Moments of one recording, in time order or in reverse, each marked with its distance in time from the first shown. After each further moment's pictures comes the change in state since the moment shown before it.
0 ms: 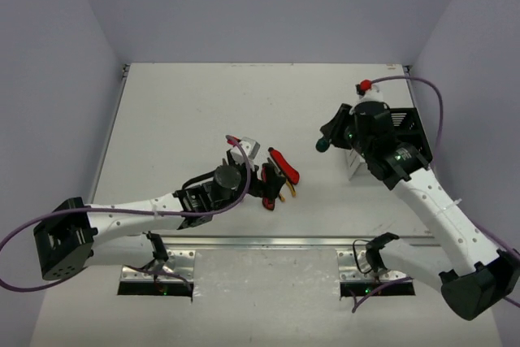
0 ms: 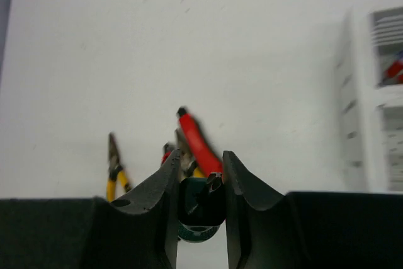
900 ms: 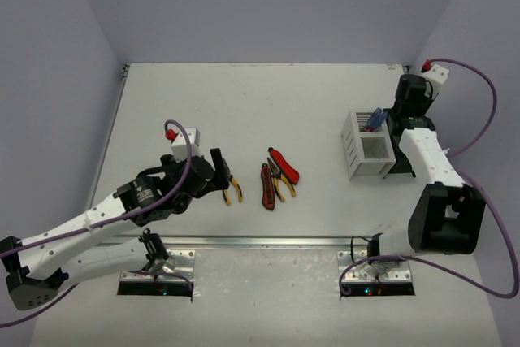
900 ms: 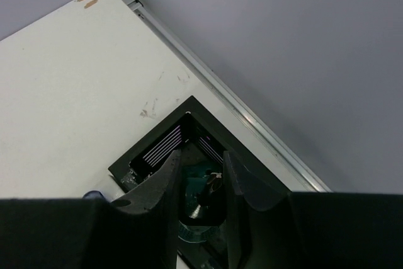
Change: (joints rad) left arm 0.066 -0.308 0.314 -1.114 -0.320 -0.354; right arm -0.547 0.395 0.012 0.430 0.453 -0.319
